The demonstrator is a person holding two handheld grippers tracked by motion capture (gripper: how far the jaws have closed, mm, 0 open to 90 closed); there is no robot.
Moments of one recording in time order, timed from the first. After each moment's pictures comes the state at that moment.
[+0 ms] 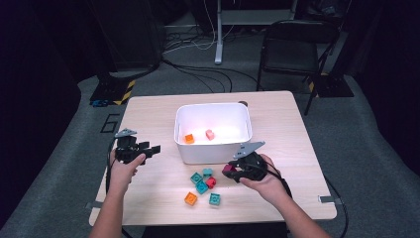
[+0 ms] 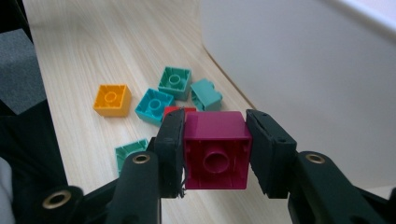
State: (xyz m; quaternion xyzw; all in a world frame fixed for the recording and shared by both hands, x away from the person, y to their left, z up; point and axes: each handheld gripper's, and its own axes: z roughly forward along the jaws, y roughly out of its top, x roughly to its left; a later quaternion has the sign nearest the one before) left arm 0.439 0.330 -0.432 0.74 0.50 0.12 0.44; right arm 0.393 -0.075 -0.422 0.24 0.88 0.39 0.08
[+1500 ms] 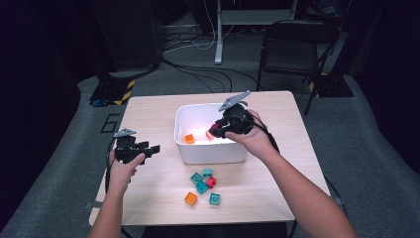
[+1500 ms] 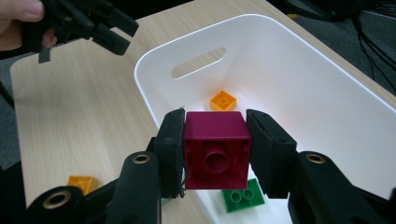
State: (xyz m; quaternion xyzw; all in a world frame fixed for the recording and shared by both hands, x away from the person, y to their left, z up) left arm 0.440 0.332 -0.432 0.73 0.50 0.12 0.44; right arm 0.476 -0.038 -0.330 0.23 0.88 0.40 0.11
